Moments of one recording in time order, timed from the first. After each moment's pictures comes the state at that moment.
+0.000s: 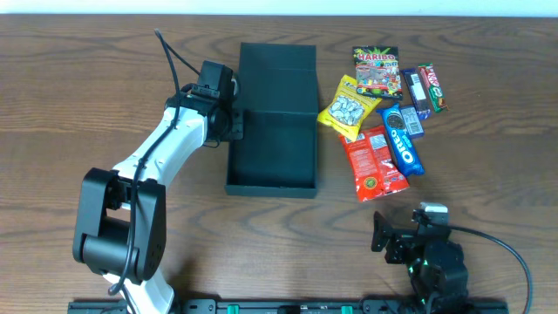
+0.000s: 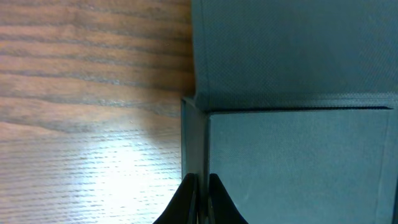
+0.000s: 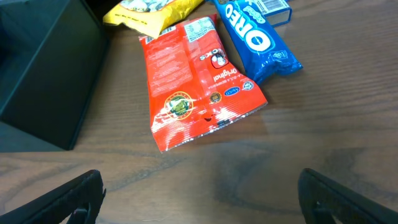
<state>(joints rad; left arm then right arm) -0.28 1.86 1.28 -0.63 0.12 -0.27 0.24 0.01 0.17 -0.74 0.10 0.30</state>
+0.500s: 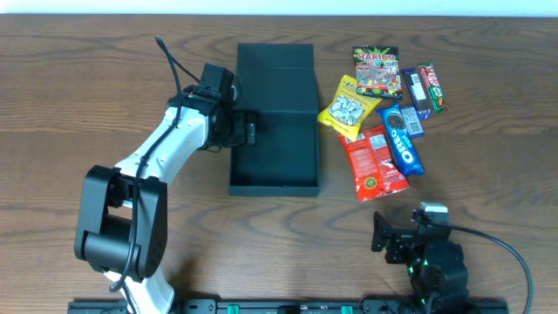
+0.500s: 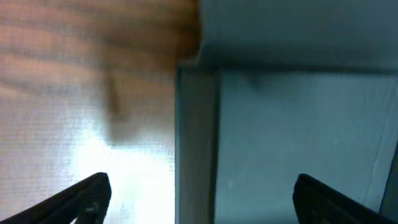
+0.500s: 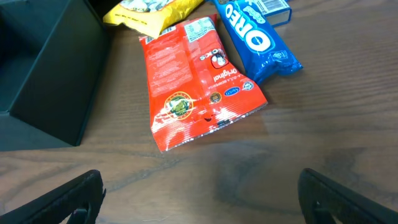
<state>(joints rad) -0.28 1.87 1.29 -0.71 0.16 -0.32 0.24 0.01 0.17 -0.74 0.10 0.30</state>
